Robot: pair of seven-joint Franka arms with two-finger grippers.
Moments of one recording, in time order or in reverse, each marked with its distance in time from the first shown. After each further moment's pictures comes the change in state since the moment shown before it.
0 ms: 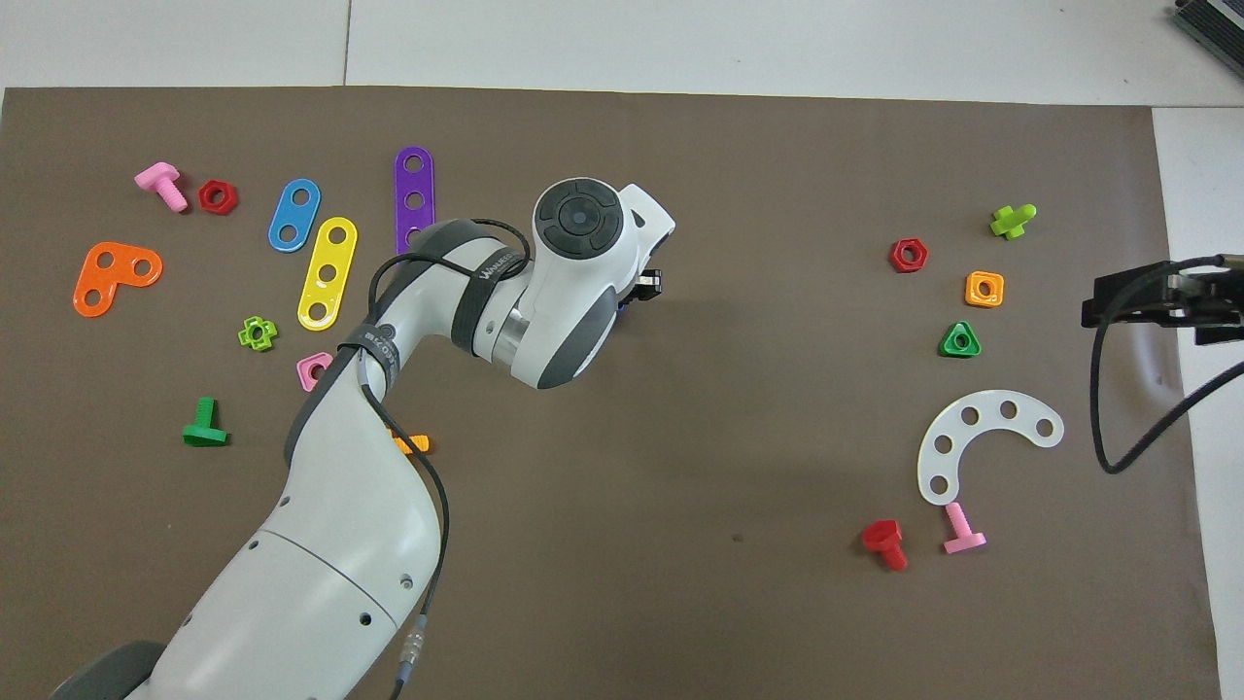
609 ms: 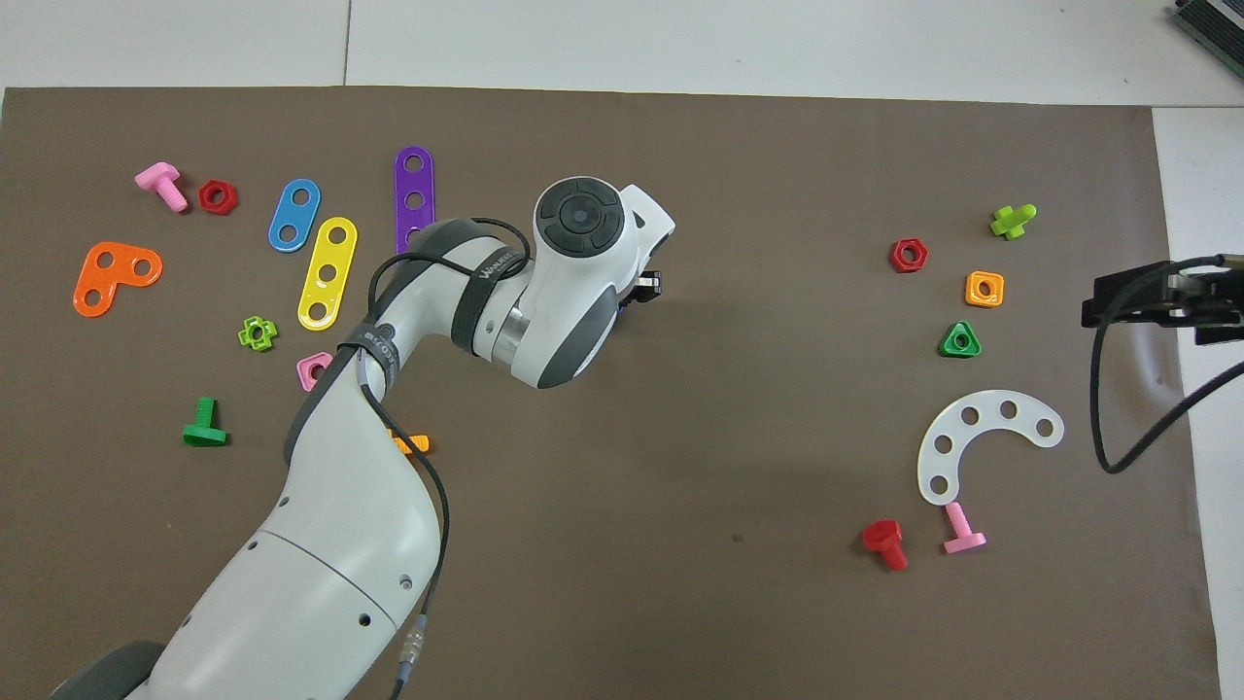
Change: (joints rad) left arm 0.000 -0.001 0.000 0.006 0.000 -0.027 0.000; right arm 0.000 0.000 0.000 0.000 0.000 0.000 0.000
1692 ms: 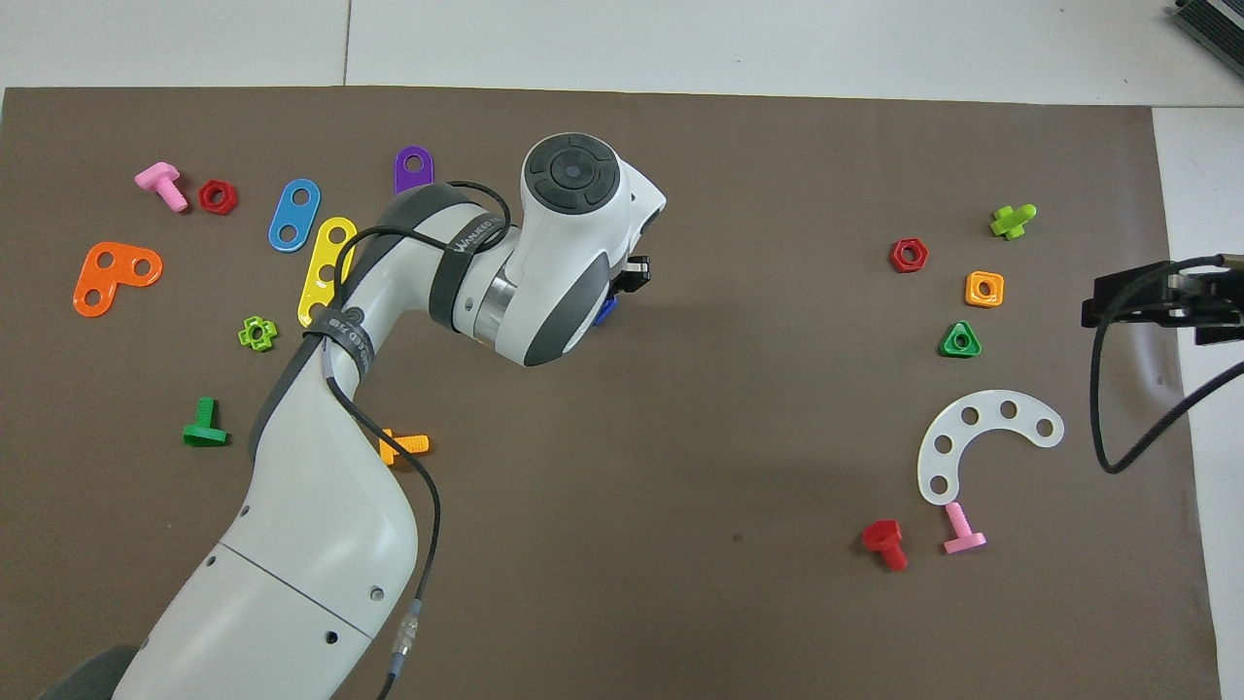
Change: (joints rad) left arm 0.022 -0.024 0.016 0.111 -0.003 -0.187 -0.021; right arm 0.000 0.000 0.000 0.000 0.000 0.000 0.000
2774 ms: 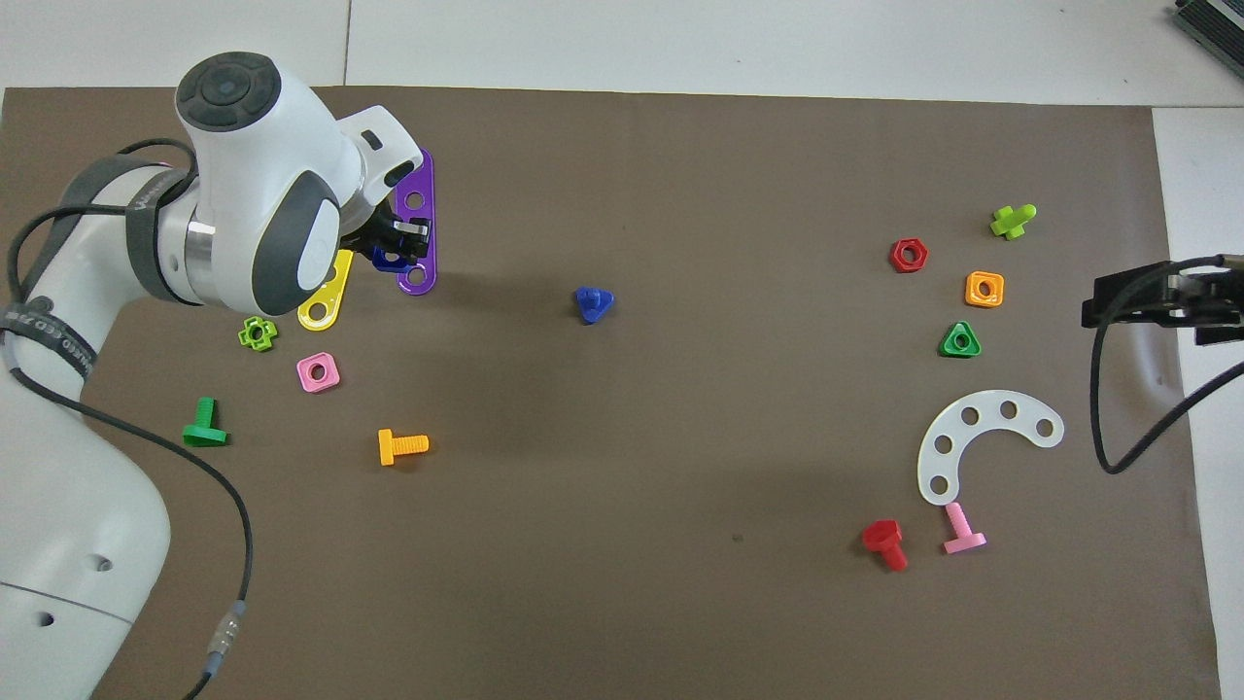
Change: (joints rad) left arm 0.317 -0.210 0.006 -0.306 -0.005 0.070 0.500; right arm 0.000 0.000 0.000 0.000 0.000 0.000 0.000
